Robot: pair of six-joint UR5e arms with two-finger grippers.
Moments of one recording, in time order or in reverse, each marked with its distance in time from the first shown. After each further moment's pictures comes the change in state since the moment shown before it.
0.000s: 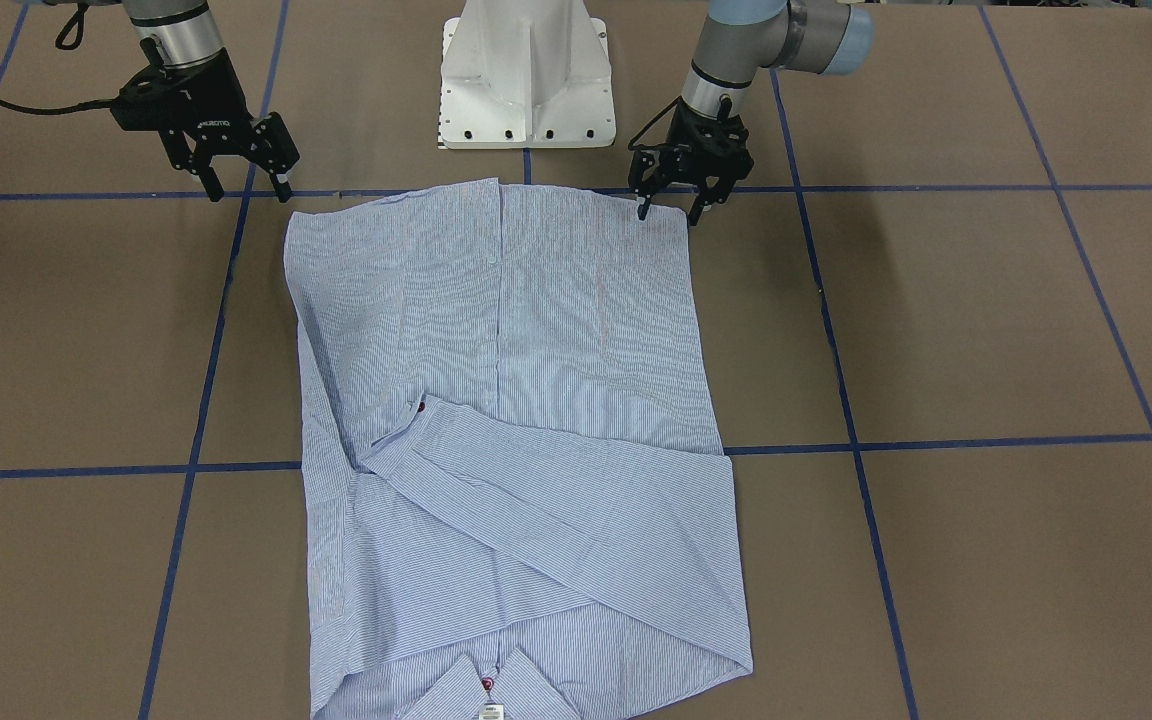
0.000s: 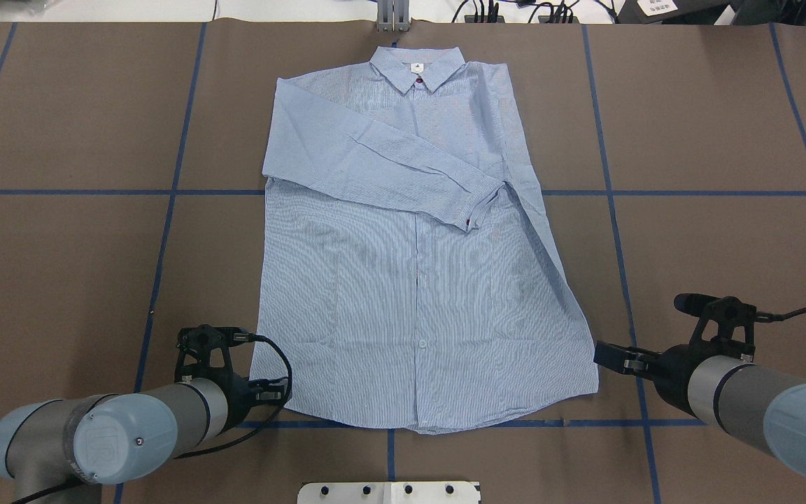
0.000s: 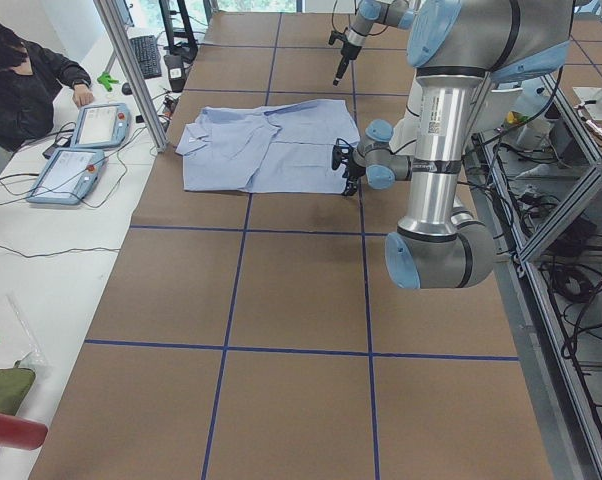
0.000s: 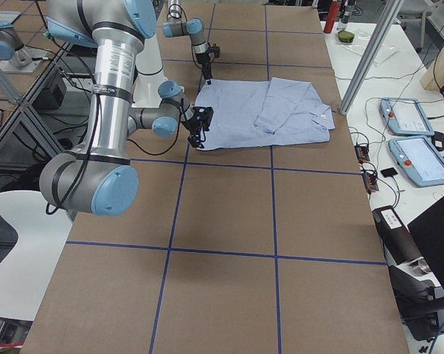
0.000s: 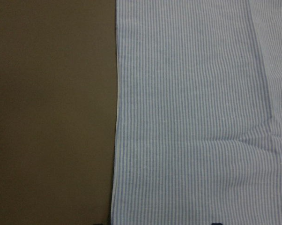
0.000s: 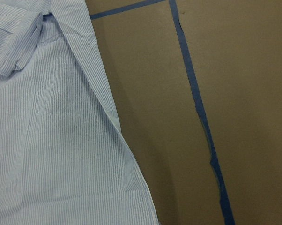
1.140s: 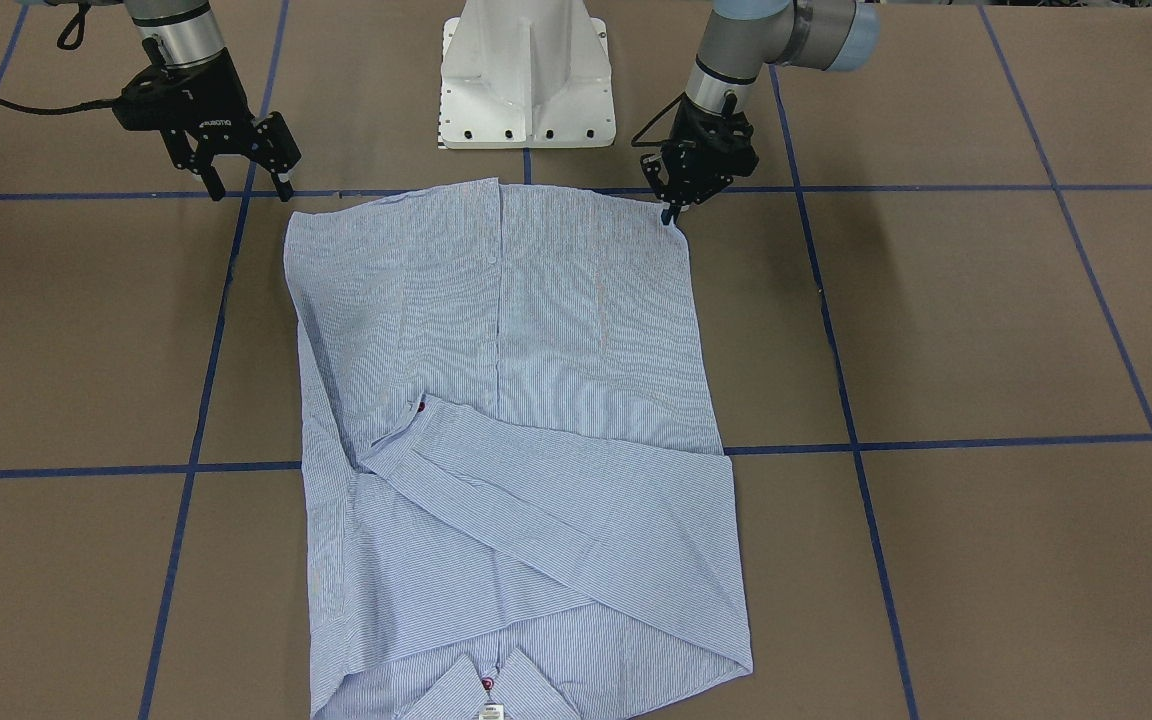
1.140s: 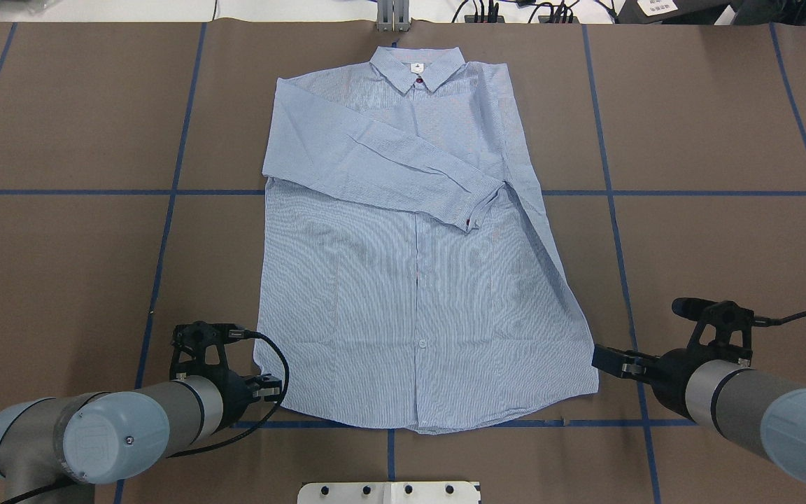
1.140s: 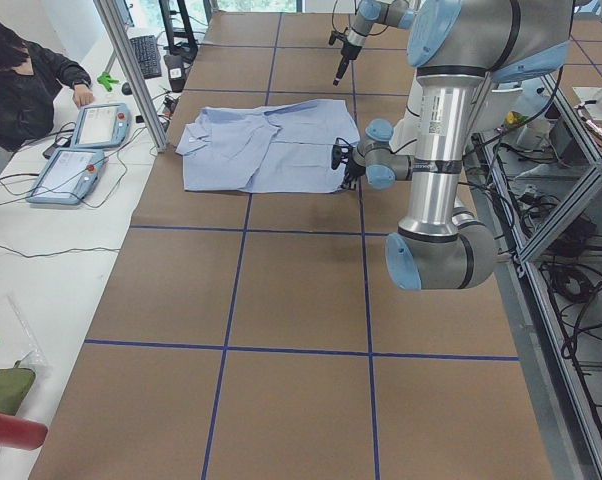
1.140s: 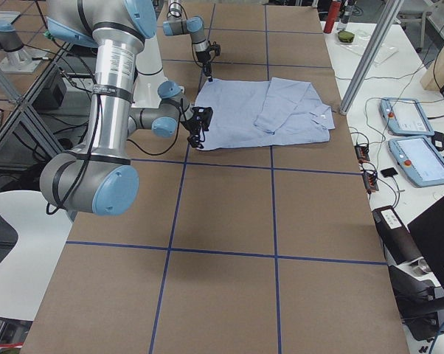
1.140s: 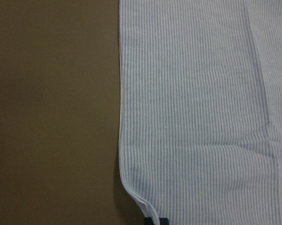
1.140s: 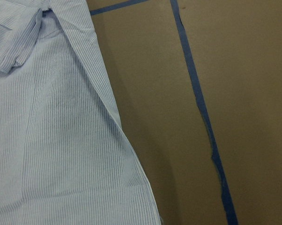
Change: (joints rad) left arm -0.006 0.010 -0.028 0.000 0.000 0.002; right arm -0.022 0.000 -0.006 0.009 -0.016 0.023
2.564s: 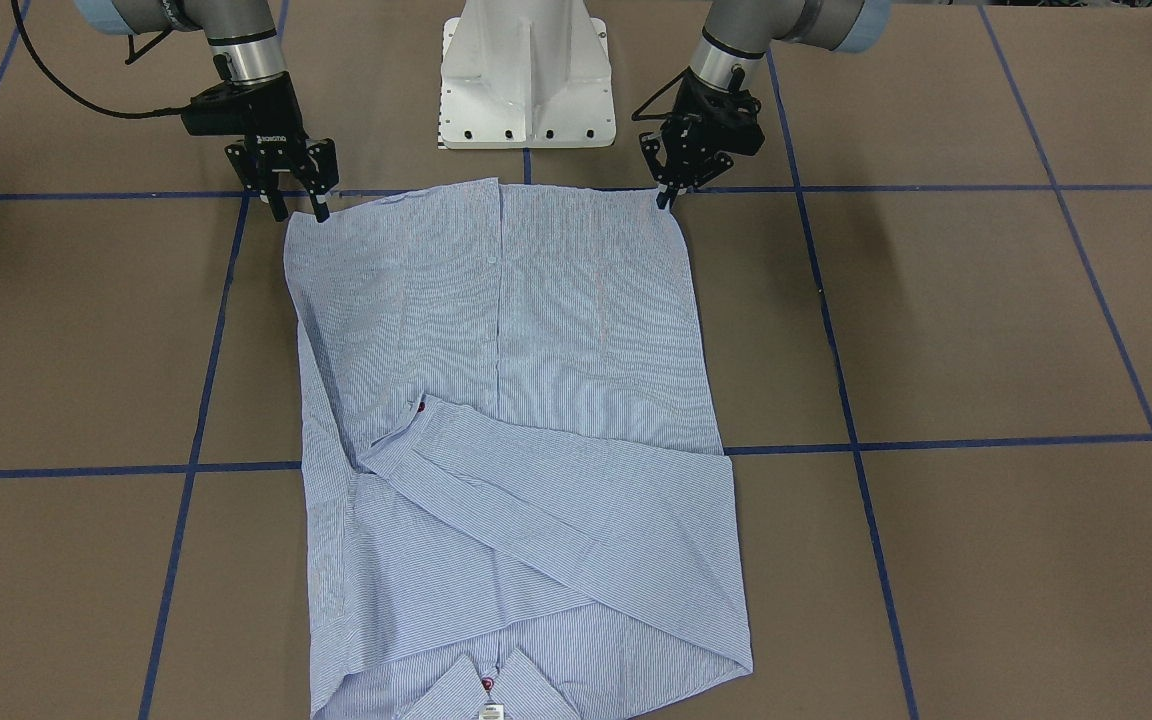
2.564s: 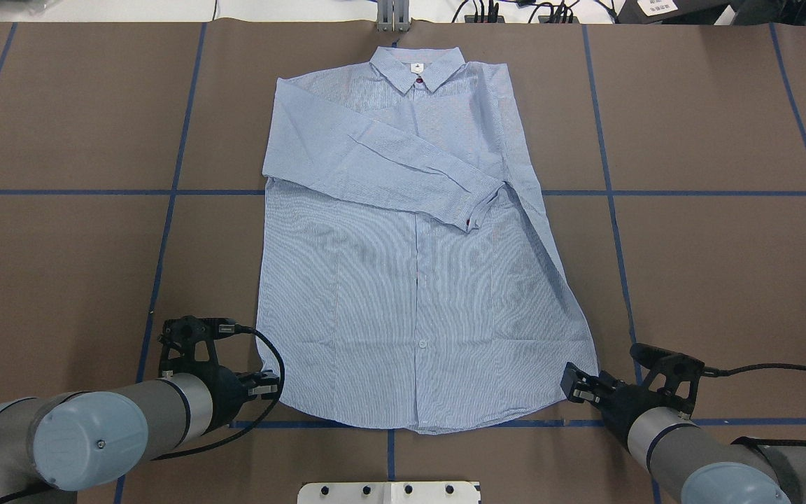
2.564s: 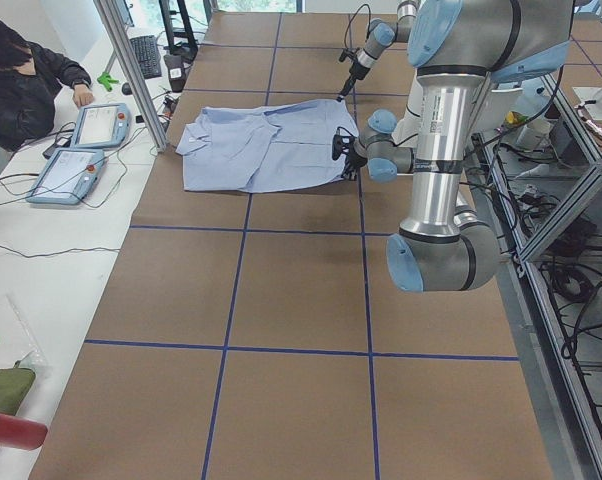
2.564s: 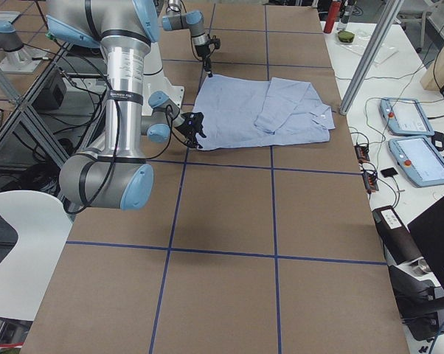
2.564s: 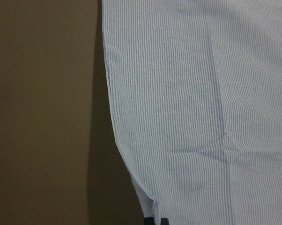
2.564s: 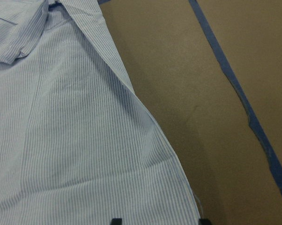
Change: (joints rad) left arm -0.003 0.020 -0.071 0.000 0.006 0.000; right arm -0.172 0.099 -0.153 0.014 -0.284 0.164
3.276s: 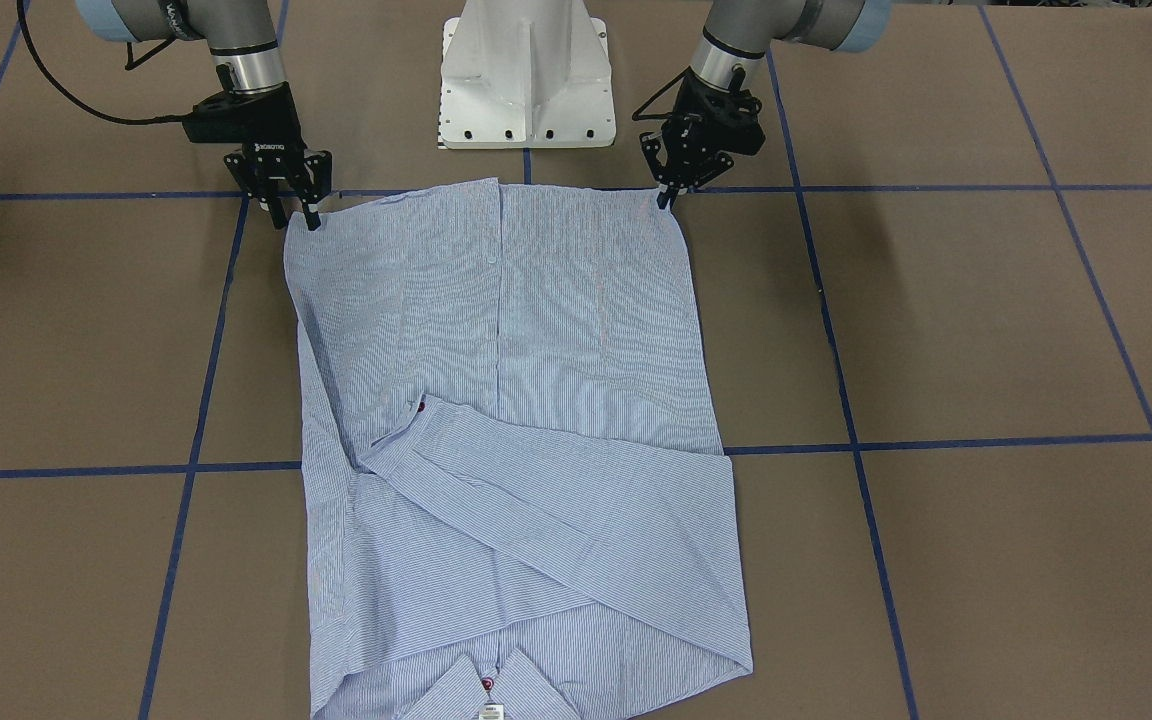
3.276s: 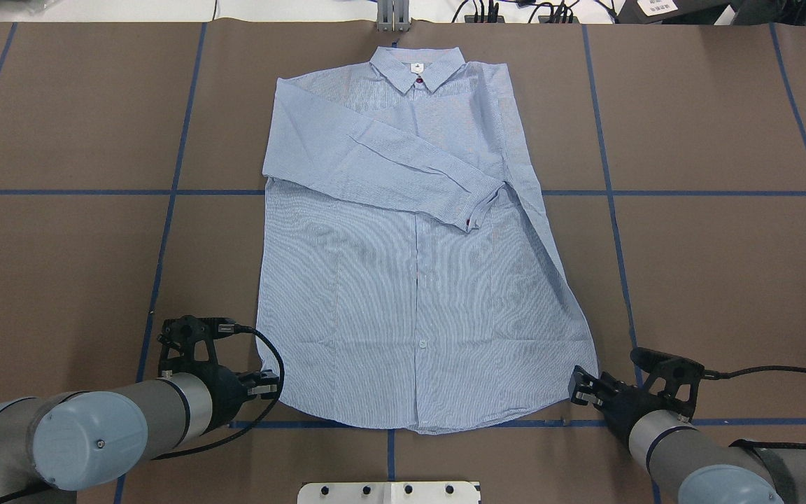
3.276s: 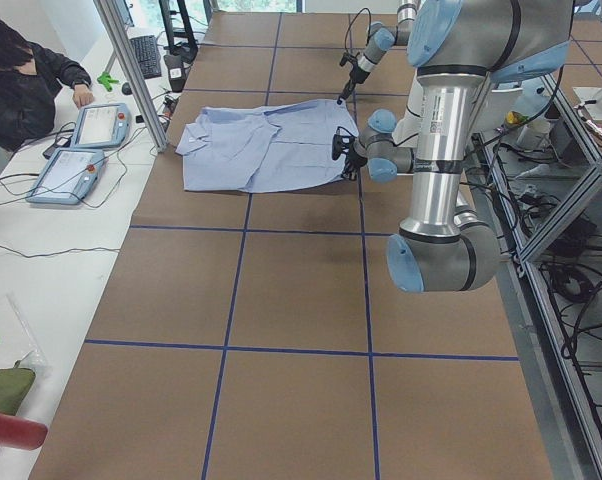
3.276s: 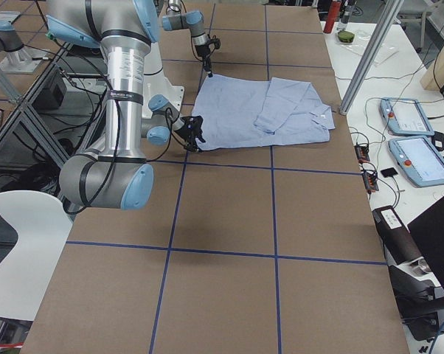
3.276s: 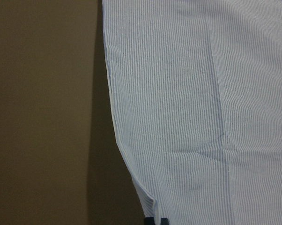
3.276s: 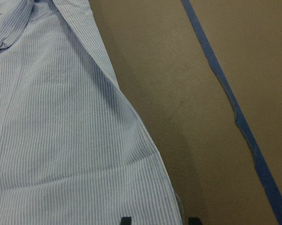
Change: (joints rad) left arm -0.001 0.001 0.000 0.000 0.000 0.000; right arm -0.008 -0.006 -0.018 -0.010 -0.004 -0.002
